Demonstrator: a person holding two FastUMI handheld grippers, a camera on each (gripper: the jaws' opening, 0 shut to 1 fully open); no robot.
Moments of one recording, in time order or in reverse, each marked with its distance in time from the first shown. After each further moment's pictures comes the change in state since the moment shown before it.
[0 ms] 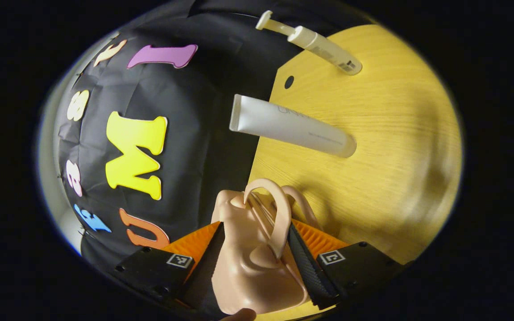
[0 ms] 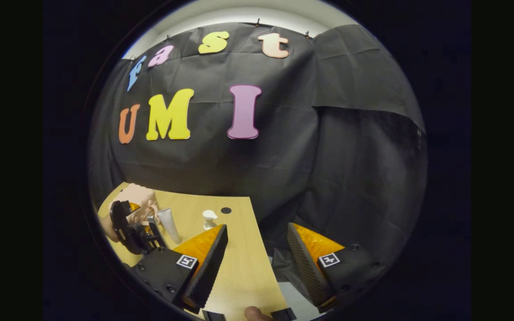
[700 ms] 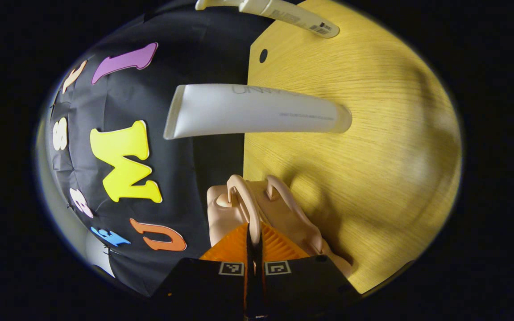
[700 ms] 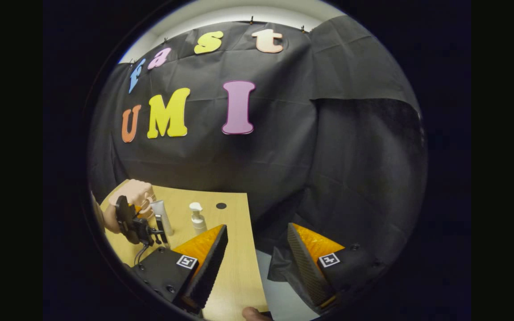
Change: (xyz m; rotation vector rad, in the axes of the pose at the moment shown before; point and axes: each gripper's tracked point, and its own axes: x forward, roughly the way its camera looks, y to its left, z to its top) left arm 0.011 -0.001 -0.011 0.109 0.163 -0.007; right arm 0.011 -0.045 -0.017 -0.012 0.015 0.057
